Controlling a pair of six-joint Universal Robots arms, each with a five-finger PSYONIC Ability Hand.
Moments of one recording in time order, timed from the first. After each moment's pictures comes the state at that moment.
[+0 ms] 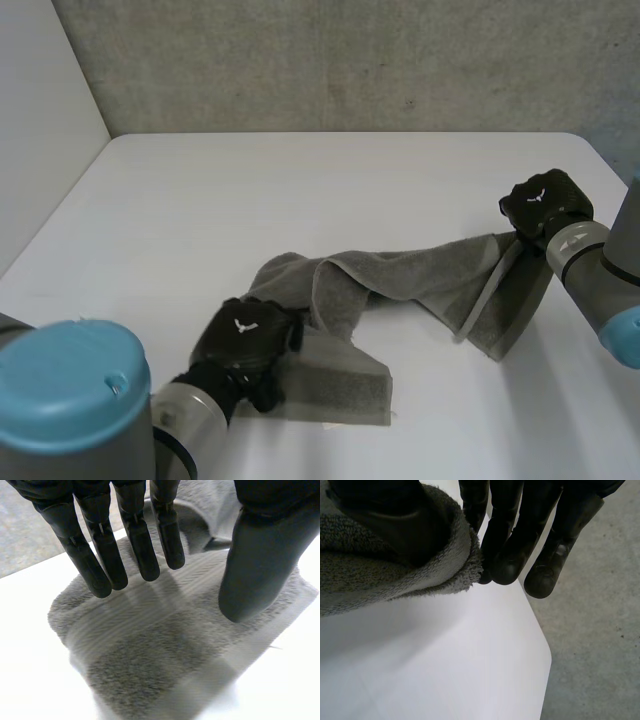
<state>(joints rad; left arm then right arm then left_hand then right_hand) 3.96 -1.79 -1.89 3.28 -1.67 3.19 1.80 -1.13 1.47 -0.08 1.54 2.29 0.81 0.81 0.80 0.82 0.80 1.33 1.30 1.34 1.34 1.17</state>
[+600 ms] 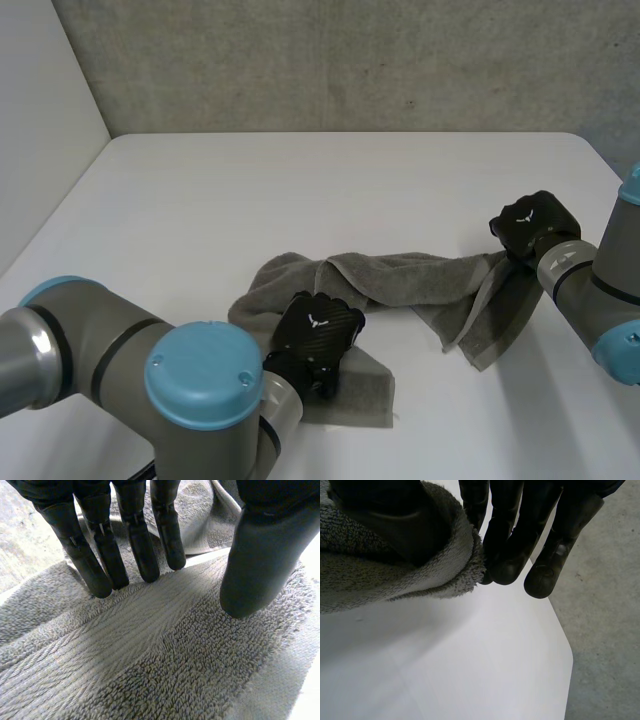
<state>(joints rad) 3.86 -2.09 -1.66 3.41 -1.66 3.28 1.82 -1.11 1.51 -0.09 1.53 2.29 0.87 0.85 0.86 0.86 0.86 1.33 1.30 1.34 1.34 1.17</state>
